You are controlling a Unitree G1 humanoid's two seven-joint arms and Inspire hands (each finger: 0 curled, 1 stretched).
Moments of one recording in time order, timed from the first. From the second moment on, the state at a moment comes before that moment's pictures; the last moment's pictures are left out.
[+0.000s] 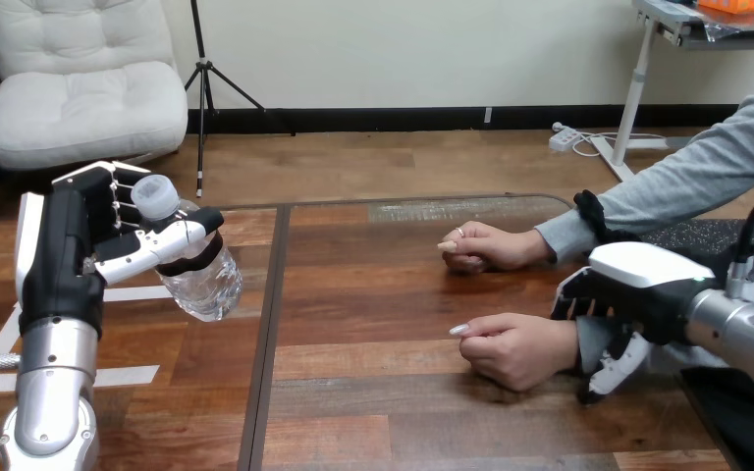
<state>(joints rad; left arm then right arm) -0.16 0.29 0.18 0.23 0.01 -0.18 0.05 -0.66 -0.68 0.42 1.03 -0.68 -0.58 0.17</state>
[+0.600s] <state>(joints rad) -0.16 0.29 0.19 0.23 0.01 -0.18 0.05 -0.65 -0.67 0.42 1.04 -0.68 -0.57 0.09</state>
